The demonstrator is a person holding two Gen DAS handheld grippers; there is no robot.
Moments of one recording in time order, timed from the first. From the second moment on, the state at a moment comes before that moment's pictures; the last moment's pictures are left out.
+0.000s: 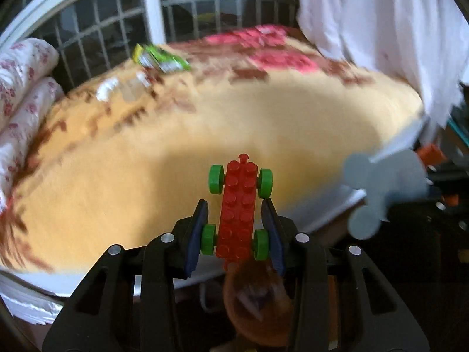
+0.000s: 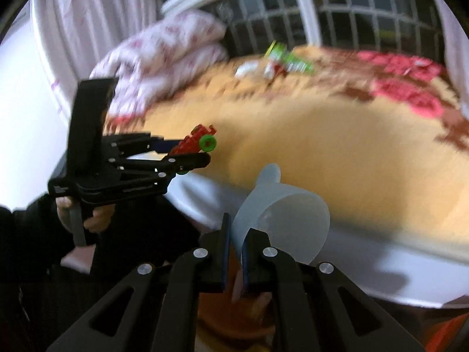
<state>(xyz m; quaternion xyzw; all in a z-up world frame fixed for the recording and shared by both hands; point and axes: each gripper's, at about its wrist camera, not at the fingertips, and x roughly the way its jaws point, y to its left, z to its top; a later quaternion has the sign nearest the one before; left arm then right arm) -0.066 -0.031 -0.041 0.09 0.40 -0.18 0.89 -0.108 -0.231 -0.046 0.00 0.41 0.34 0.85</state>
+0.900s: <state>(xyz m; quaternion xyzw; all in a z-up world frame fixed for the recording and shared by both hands) -0.064 -0.057 -0.236 0.14 0.64 -0.17 0.73 -0.092 -0.184 -0.238 -0.03 0.65 0.25 0.71</state>
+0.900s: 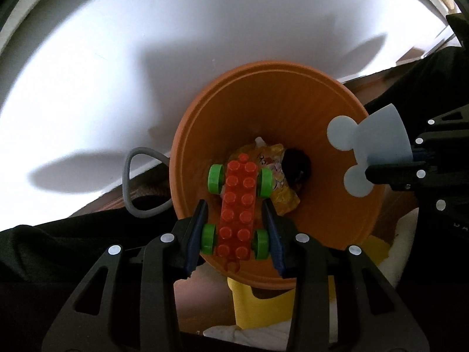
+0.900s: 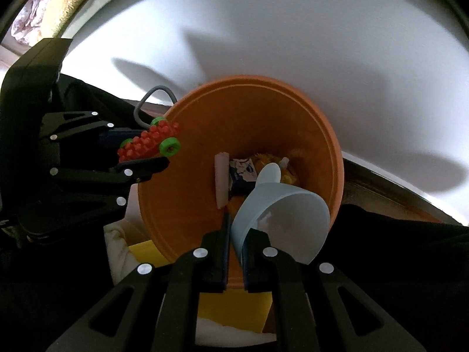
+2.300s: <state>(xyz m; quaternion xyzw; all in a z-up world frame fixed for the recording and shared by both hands) -0.058 -0.011 -0.056 0.11 0.45 -0.12 0.88 -0.074 -0.258 -0.024 0.05 0.37 0.23 0.90</state>
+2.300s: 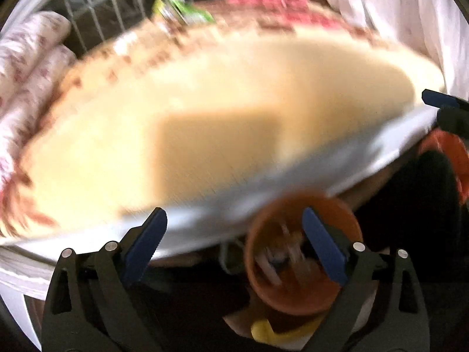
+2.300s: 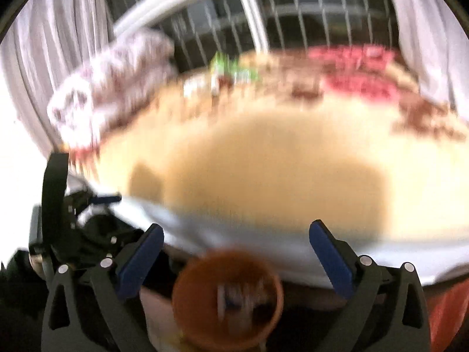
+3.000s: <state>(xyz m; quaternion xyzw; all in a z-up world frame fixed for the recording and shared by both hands) 0.199 0.052 -0.029 0.00 0.43 -0.01 0.90 0.134 -0.228 -0.037 0.09 0.33 0.16 0.93</state>
